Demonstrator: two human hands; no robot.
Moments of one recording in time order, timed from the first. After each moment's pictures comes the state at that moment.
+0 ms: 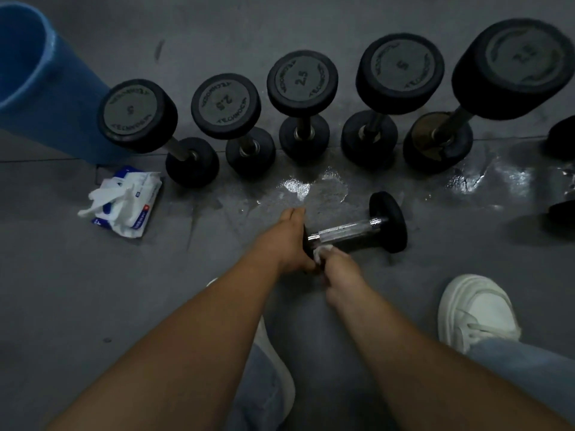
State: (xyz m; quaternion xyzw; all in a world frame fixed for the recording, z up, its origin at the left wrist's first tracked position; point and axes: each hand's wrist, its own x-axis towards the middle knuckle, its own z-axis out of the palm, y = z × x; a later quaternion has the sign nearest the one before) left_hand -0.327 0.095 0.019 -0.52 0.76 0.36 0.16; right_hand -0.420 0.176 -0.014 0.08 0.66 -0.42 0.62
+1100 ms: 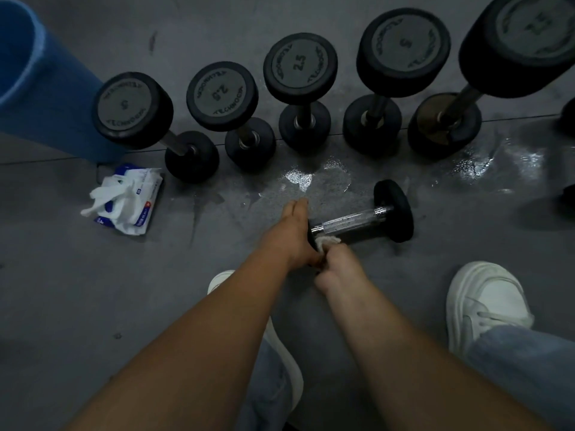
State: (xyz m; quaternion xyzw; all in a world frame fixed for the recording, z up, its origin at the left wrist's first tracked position) left_hand -0.331 0.104 0.019 -0.55 0.73 0.40 0.13; right_hand -0.413 0.164 -0.012 0.23 0.60 -0.46 0.61
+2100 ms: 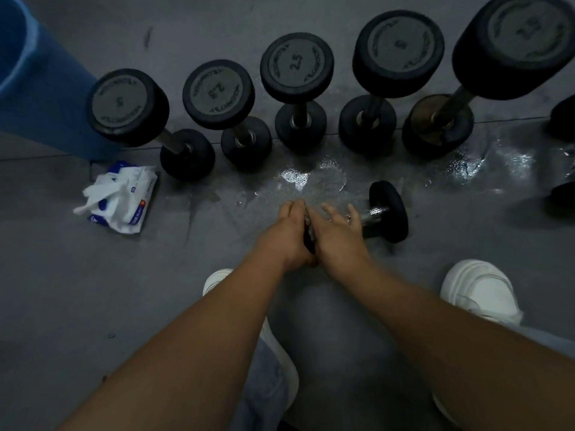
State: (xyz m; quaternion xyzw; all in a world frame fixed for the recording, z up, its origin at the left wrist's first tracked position) left_hand -0.329 0.108 0.016 -0.54 0.73 0.40 0.13; right_hand -0.447 0.162 -0.004 -0.65 0.71 -0.03 0.26
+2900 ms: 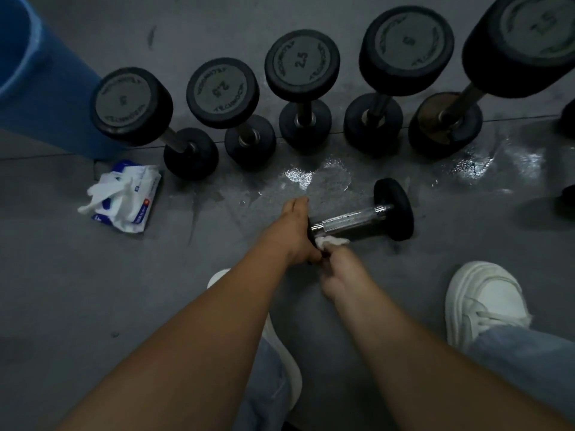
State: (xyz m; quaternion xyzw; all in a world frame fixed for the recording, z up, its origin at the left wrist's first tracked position) left_hand -0.332 0.097 0.019 -0.55 0.72 0.41 0.14; right_hand -0.412 0.170 -0.015 0.21 0.58 -0.49 0.61
